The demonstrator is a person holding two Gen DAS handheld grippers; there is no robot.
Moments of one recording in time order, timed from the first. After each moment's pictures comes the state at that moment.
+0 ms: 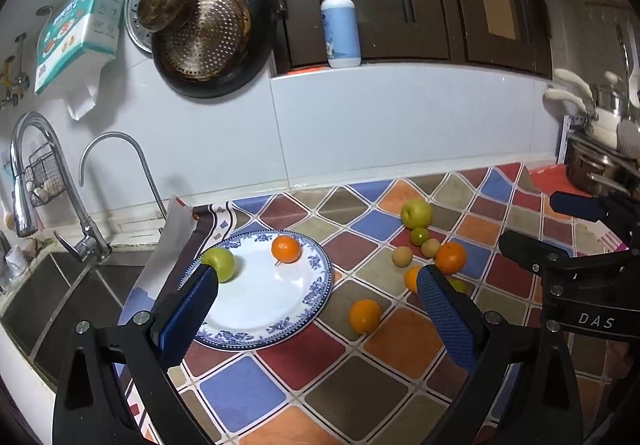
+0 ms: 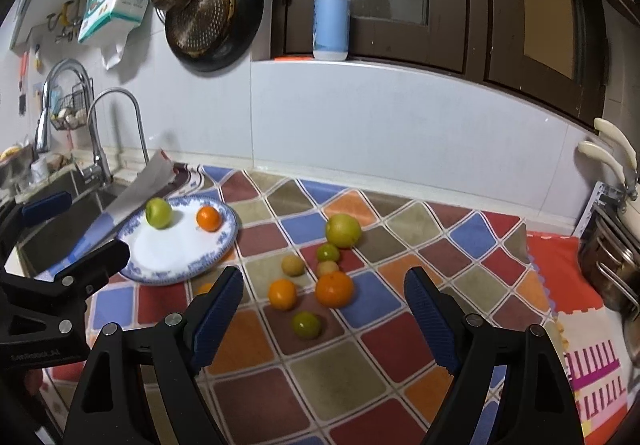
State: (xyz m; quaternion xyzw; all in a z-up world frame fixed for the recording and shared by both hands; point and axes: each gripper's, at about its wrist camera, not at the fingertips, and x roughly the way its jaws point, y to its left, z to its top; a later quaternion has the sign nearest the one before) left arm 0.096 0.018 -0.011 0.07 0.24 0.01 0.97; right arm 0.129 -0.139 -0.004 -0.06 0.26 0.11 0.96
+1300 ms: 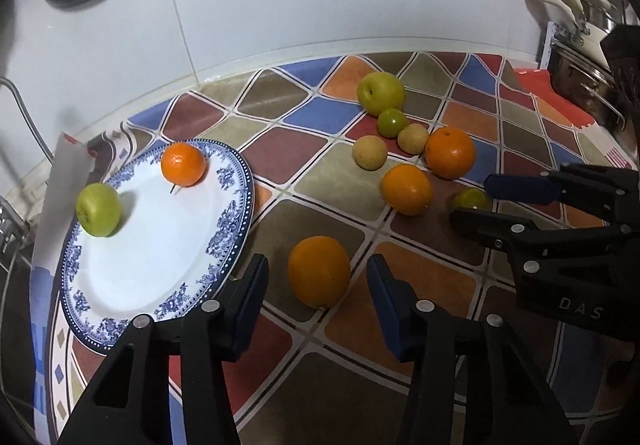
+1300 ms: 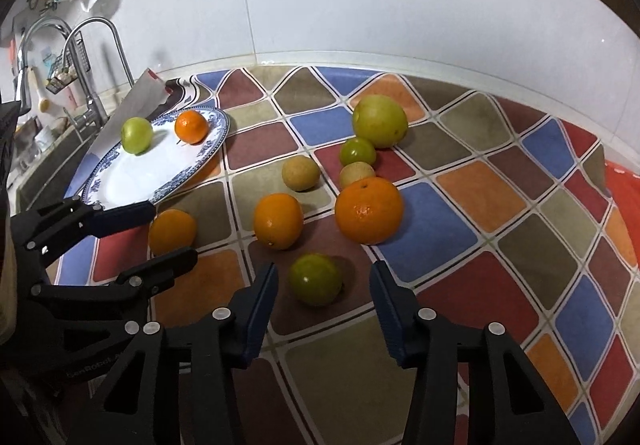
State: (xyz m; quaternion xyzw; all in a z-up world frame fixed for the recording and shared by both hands) left arm 0.188 0.001 -0.111 0.09 0.40 -0.09 0.91; right arm 0.208 -0.133 -0.101 -0.03 0.40 0.17 0.90
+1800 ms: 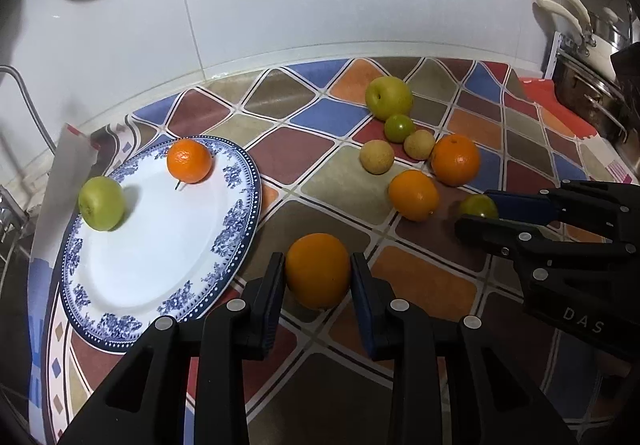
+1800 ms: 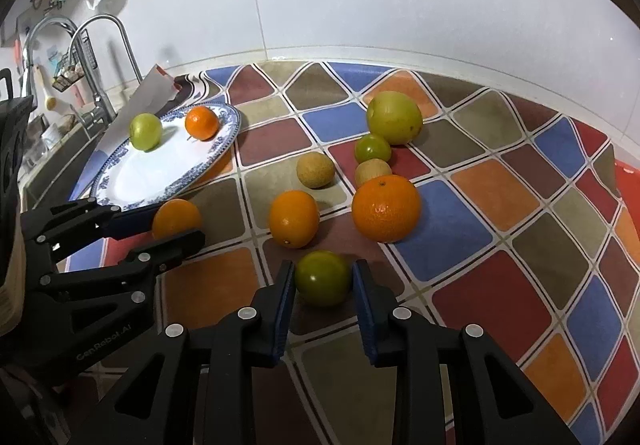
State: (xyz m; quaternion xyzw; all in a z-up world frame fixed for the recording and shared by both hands) left arm 0.186 0.006 -0.107 0.07 0.40 -0.08 0.91; right arm 0.204 -0.127 -0.099 -0.03 0.41 0.18 0.89
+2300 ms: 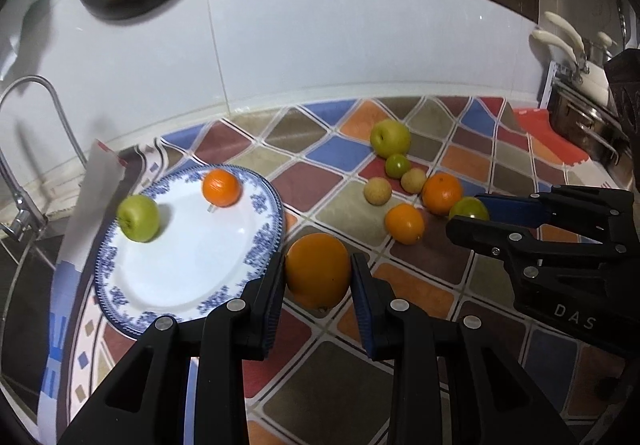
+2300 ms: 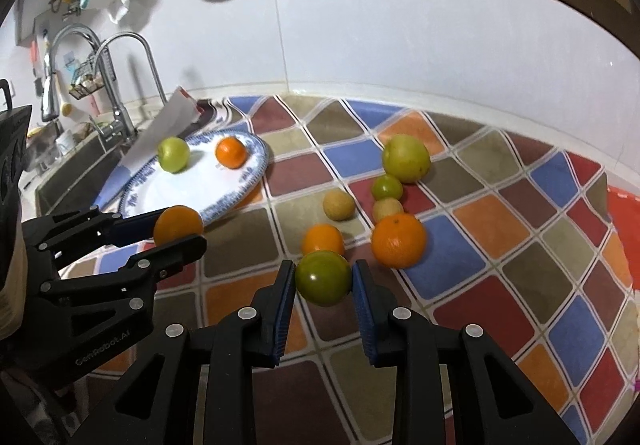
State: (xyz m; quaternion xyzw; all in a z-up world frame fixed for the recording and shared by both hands) left arm 0.158 0.017 -0.068 0.06 0.35 -0.07 0.93; right arm 0.186 -0.119 -0.064 -0.03 0.36 0.20 0.91
